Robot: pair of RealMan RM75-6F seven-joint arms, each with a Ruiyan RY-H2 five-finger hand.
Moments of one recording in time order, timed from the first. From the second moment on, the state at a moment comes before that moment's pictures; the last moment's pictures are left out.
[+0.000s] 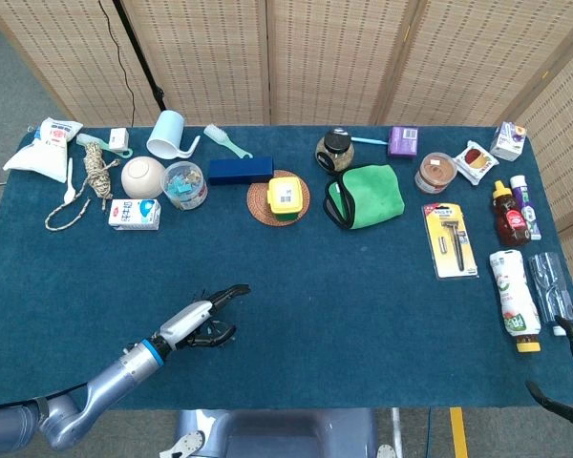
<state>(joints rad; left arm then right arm) -0.65 -1.53 0.08 -1.46 1.64 1.03 -0.82 -0.13 -0.94 0.00 -1.87 -1.52 1.60 0.07</state>
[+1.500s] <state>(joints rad) -0.56 -1.59 0.14 -1.31 1.70 1.23 -0.98 -0.14 -0.92 0.00 -1.88 -1.52 1.61 0.07</state>
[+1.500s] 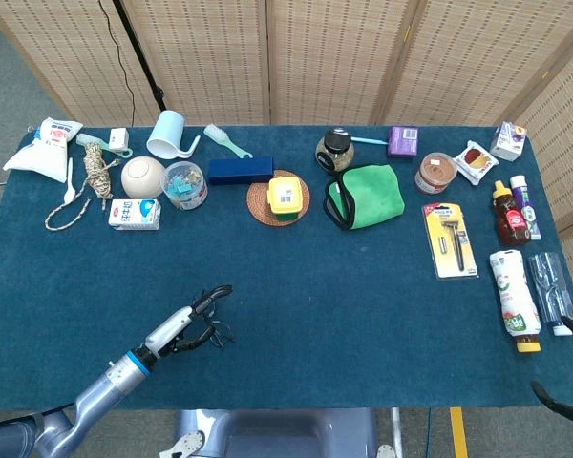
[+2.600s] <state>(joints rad) -0.21 -0.95 0.15 -1.83 1.47 1.52 0.05 -0.07 -0.98 0.05 -1.84 -1.45 1.55 -0.02</state>
